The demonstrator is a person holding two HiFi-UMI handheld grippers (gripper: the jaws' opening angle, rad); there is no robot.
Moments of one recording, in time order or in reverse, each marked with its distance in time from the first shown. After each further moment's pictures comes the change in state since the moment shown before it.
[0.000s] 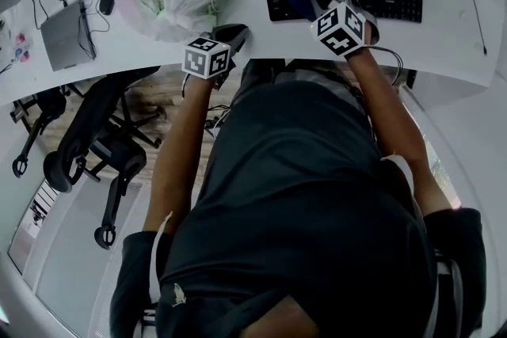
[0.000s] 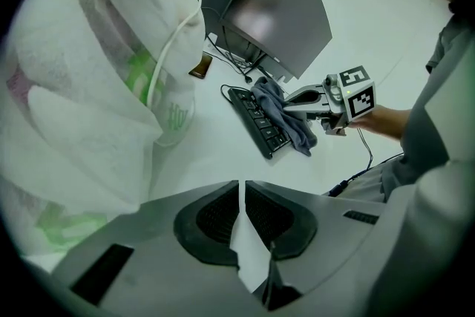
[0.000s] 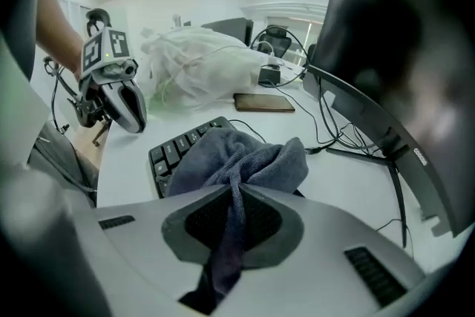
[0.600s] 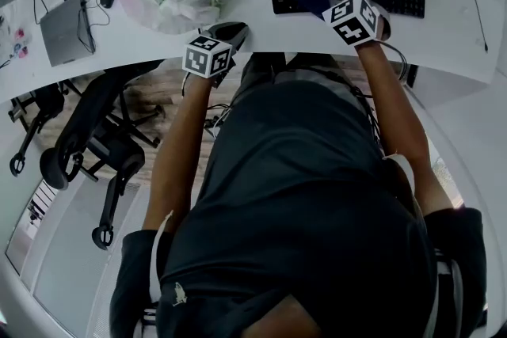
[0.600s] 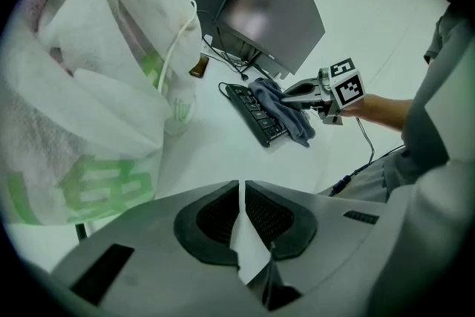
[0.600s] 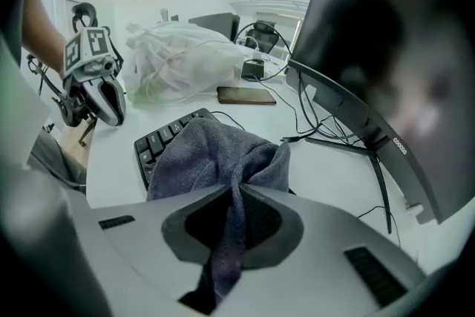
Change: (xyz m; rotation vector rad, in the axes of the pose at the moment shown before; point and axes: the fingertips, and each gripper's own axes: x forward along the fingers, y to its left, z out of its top) left arm -0.008 0.003 -0.016 0.057 -0.003 0.015; right arm -0.006 -0.025 -0.018 0.050 0.037 -0.097
